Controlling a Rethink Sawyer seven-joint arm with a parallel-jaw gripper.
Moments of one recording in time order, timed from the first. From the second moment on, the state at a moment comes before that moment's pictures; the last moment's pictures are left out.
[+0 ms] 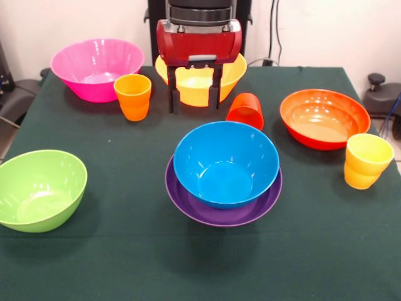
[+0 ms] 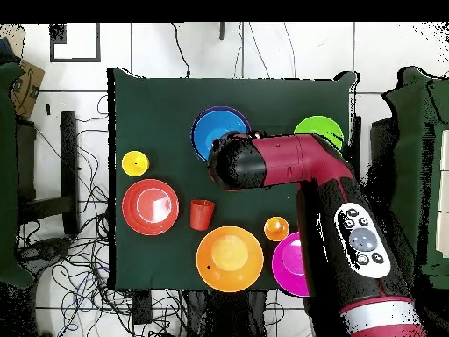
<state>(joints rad) -0.54 -0.78 0.43 1.62 -0.47 0.57 1.64</state>
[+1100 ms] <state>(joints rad) -0.49 -0.76 0.38 1.56 -0.47 0.86 1.64</state>
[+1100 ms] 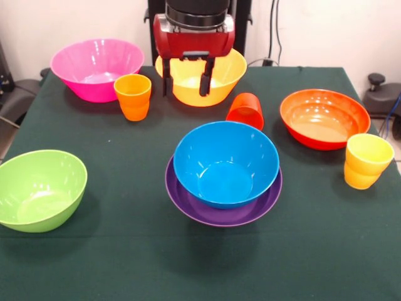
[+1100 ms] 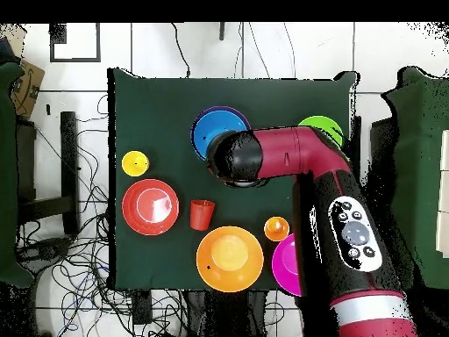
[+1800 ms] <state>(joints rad) -0.51 -0.83 0.39 1.58 -0.53 1.00 1.64</state>
